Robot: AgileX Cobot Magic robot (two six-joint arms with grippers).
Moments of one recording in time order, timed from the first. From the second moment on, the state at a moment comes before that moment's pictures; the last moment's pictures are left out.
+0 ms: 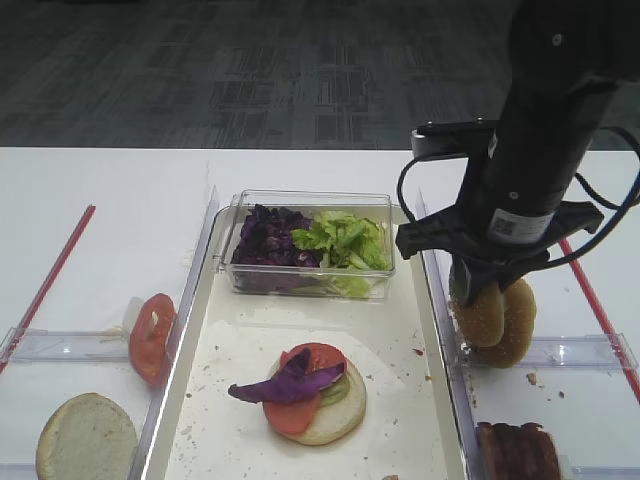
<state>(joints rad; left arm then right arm) 0.04 -0.01 -0.49 0.00 1.18 -0.02 0.43 1.70 -1.16 0.09 1.02 0.13</state>
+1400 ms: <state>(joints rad) 0.04 -0.01 -0.49 0.00 1.18 -0.02 0.43 1.65 -1.16 1.17 1.12 -0.58</state>
